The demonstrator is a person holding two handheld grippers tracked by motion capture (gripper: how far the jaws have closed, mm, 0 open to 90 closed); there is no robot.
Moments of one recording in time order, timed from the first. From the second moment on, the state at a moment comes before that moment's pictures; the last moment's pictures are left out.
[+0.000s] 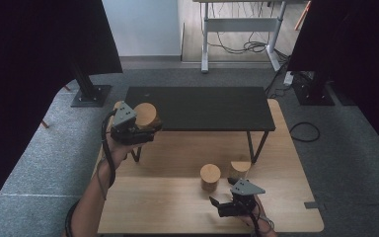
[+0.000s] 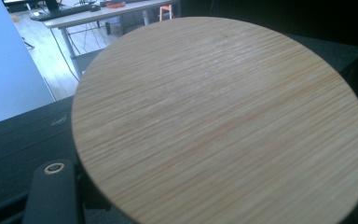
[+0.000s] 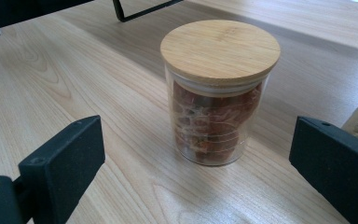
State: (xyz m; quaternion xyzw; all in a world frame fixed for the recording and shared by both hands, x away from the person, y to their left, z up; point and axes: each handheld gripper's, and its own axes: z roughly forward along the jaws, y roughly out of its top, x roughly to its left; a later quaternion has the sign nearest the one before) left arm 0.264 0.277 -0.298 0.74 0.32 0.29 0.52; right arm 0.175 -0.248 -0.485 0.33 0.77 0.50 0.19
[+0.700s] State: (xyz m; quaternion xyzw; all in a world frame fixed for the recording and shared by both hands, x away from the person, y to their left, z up) left arm 0.279 0.260 -0.287 0.74 0.32 0.30 0.51; right arm 0.172 -0.247 -0.486 0.33 0.78 0.50 0.19
